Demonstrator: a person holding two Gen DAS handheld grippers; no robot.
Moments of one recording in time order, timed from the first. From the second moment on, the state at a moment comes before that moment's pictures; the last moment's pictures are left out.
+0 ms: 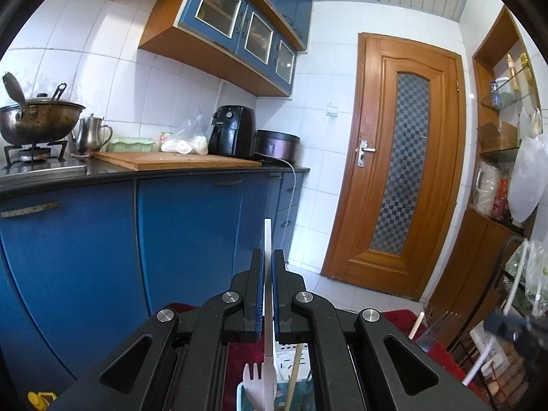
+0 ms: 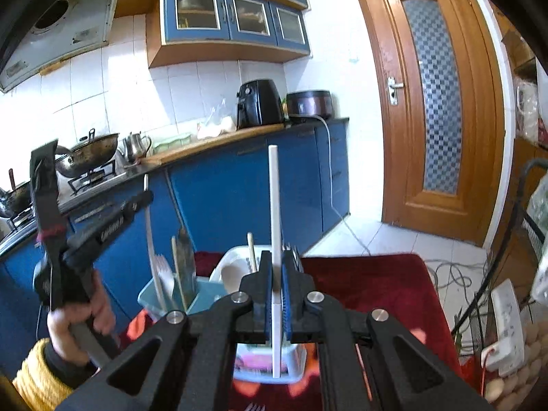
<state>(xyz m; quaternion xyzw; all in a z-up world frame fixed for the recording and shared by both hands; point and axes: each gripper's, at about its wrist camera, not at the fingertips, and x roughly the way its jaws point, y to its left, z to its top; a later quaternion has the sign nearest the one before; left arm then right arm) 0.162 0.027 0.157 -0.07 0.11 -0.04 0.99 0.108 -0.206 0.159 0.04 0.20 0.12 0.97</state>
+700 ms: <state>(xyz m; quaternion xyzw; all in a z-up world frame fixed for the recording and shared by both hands) 0.158 0.023 0.121 -0.06 0.11 -0.05 0.99 0.147 -0.181 0.105 0.03 0.23 0.12 0.96</state>
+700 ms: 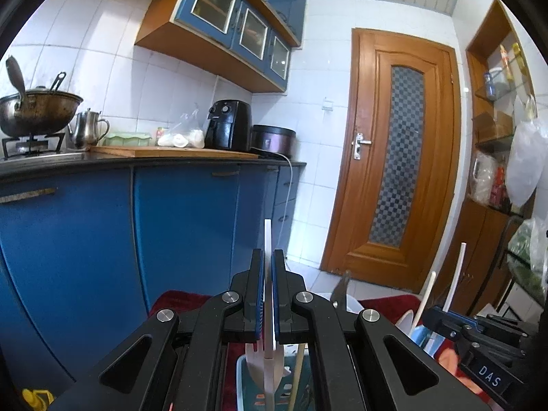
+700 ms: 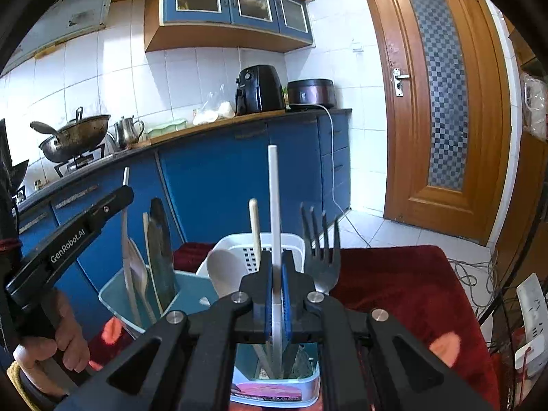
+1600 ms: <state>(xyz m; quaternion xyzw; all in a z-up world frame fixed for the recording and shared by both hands) 0.150 0.012 0.115 -0.06 0.18 -0.08 0.98 0.137 -0.191 0.103 0.07 0.25 0.14 0.95</state>
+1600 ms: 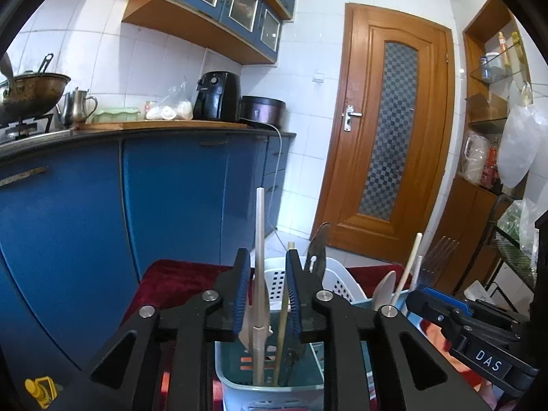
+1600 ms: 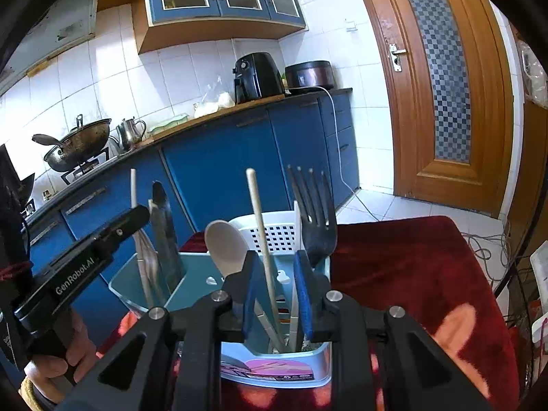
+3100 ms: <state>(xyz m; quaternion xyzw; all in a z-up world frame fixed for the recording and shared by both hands) 0.030 0.013 0.111 -0.05 0.29 -0.10 0.95 0.015 -0.210 0.106 0.11 0.32 0.14 0.93</state>
